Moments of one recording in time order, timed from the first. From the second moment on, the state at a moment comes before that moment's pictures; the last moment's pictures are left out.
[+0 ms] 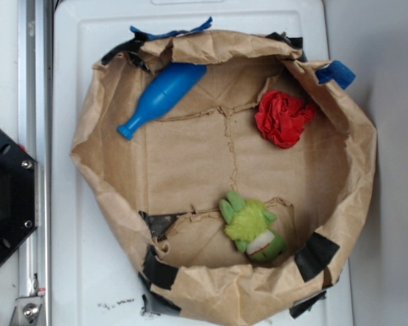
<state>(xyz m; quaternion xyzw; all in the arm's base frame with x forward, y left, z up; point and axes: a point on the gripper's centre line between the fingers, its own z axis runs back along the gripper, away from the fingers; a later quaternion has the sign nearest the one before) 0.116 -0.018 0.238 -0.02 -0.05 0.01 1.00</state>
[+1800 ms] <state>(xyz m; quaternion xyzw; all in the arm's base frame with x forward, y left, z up) 0.251 -0.026 0.193 -0.08 0.00 -0.15 0.98</state>
